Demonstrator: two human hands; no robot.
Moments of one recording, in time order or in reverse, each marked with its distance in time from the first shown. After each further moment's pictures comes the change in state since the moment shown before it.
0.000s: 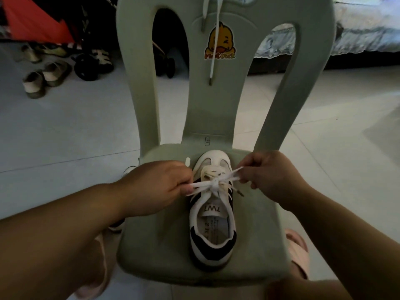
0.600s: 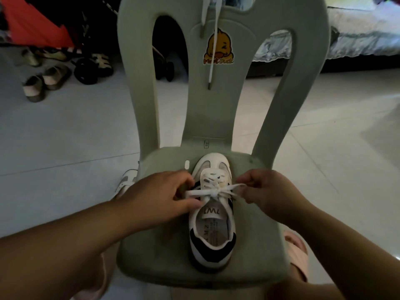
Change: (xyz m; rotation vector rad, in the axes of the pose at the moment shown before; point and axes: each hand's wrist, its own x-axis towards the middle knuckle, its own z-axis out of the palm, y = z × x) left_hand -0.006 0.014 0.015 -0.176 0.022 -0.217; right_hand -0.014 0.019 0.005 -0.155 -0.115 -0.016
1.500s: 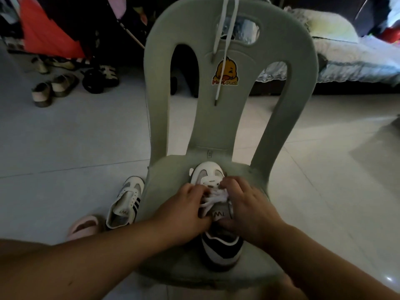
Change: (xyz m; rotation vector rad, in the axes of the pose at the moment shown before) left_hand -0.007 0.014 0.037 -0.173 0.082 -0.053; right_hand -0.024 -0.027 0.029 -0.541 0.054 -0.366
